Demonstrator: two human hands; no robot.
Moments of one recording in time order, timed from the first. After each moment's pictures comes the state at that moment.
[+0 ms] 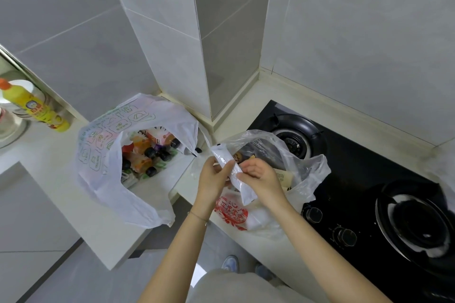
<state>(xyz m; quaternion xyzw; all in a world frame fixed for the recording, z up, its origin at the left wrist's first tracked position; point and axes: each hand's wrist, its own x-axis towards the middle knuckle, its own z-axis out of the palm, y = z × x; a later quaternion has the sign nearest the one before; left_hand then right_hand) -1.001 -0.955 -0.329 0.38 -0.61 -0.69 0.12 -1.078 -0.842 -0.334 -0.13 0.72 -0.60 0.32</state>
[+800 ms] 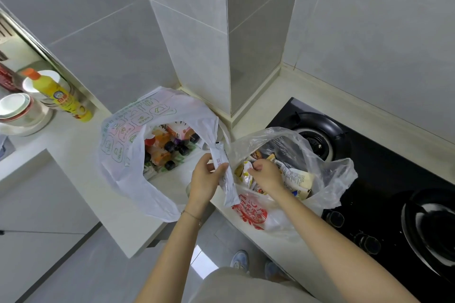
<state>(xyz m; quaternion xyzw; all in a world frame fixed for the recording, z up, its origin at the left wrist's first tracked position) -0.966 -1.007 -0.350 0.39 -0.68 -0.61 0.15 -1.095 -0.892 -0.391 -0.19 0.87 -0.33 0.31</state>
